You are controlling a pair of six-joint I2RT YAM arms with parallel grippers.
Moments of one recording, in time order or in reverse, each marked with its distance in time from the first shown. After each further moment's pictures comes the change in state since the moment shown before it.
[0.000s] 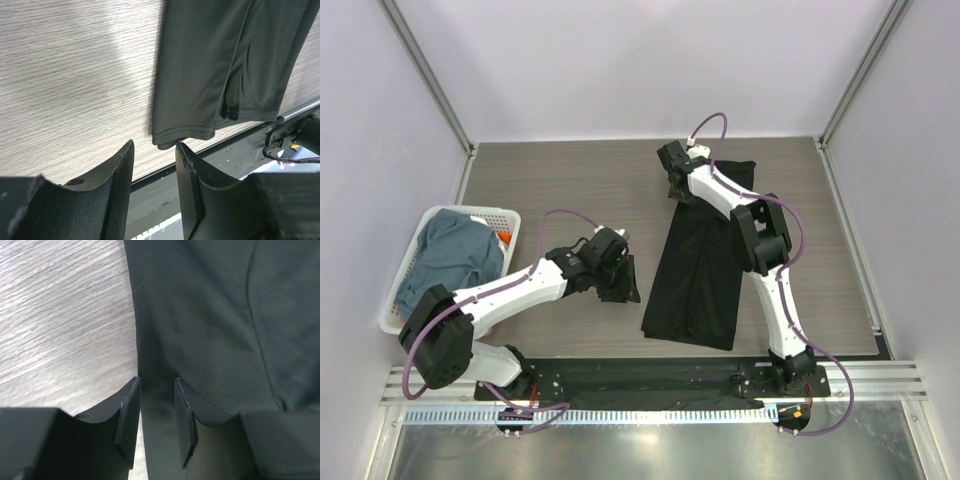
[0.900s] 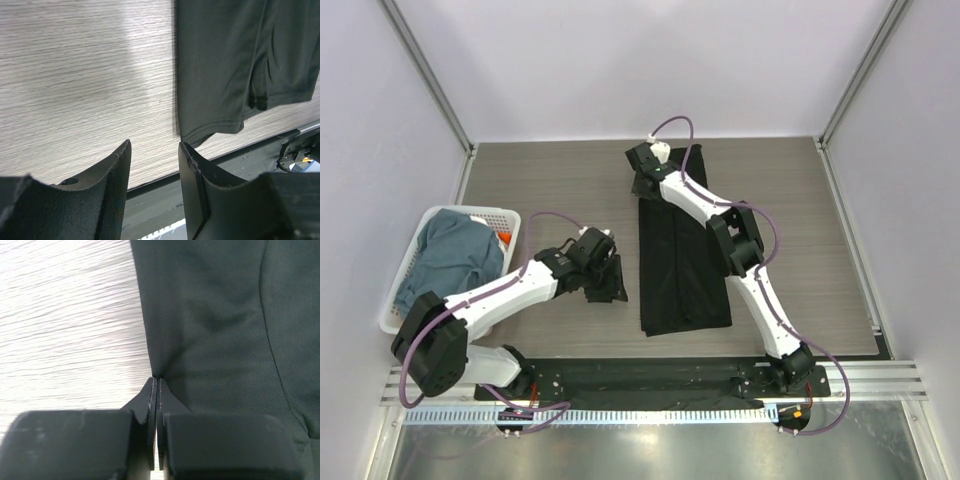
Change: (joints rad) left arm 0.072 -0.044 -0.053 -0.039 -0.026 0.015; right arm 0.111 0.186 0.272 0.111 -0.147 -0.033
